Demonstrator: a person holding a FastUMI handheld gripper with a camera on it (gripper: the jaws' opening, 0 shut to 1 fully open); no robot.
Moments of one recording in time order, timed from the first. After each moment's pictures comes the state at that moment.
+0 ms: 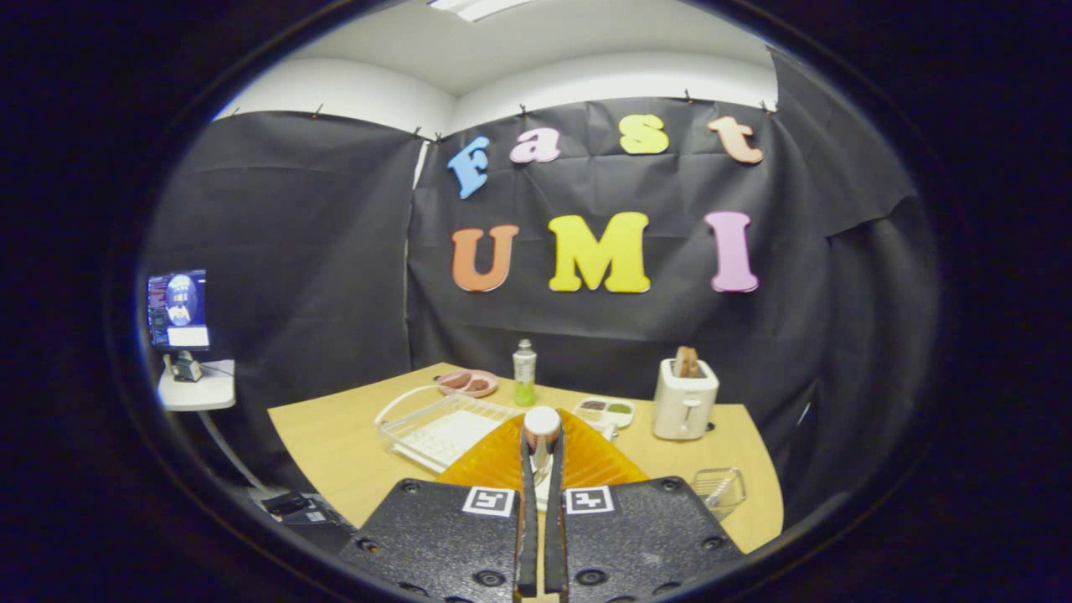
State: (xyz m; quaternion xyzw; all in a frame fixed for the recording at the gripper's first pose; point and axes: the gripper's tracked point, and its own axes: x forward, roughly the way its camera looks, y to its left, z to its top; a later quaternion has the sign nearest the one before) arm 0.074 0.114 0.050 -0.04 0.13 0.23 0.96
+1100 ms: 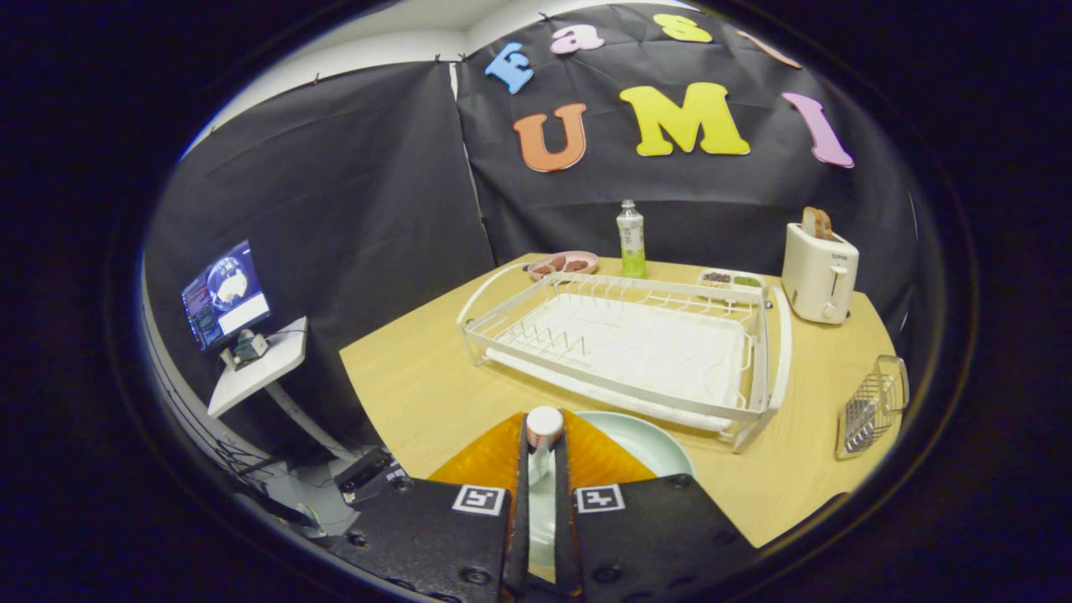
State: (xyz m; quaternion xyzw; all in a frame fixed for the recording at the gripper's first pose) arm 0.066 0.193 -0.082 -0.04 0.32 0.33 0.89
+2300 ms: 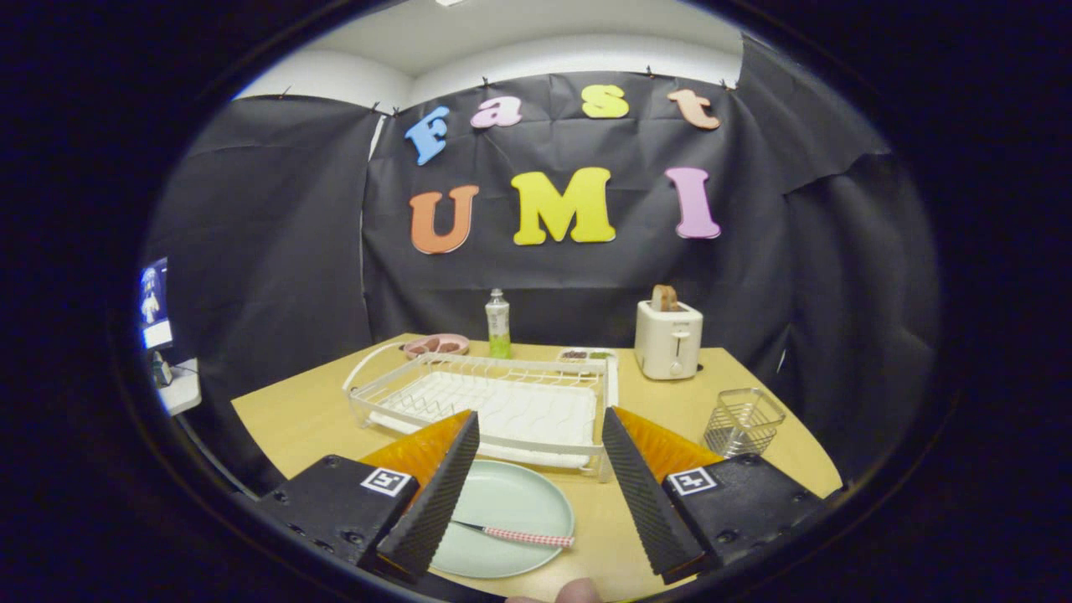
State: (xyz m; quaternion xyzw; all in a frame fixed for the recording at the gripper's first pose) arm 0.070 0.109 -0.035 -0.01 0.15 0.10 0.98
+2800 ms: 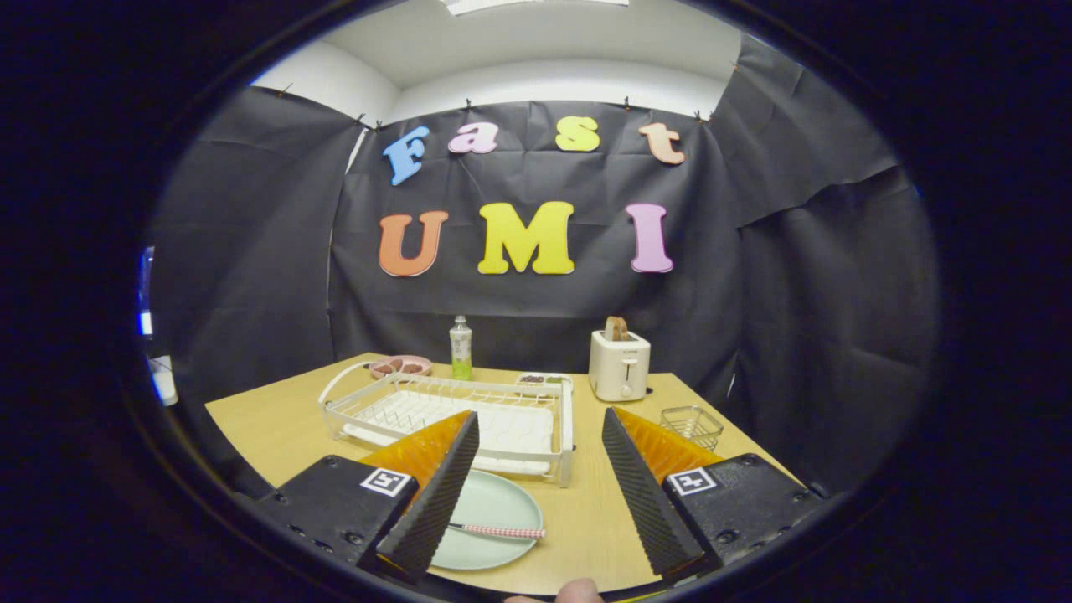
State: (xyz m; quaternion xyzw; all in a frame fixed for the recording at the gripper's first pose) arm 0.035 0.097 -0.012 -0.03 0.10 0.02 0.99
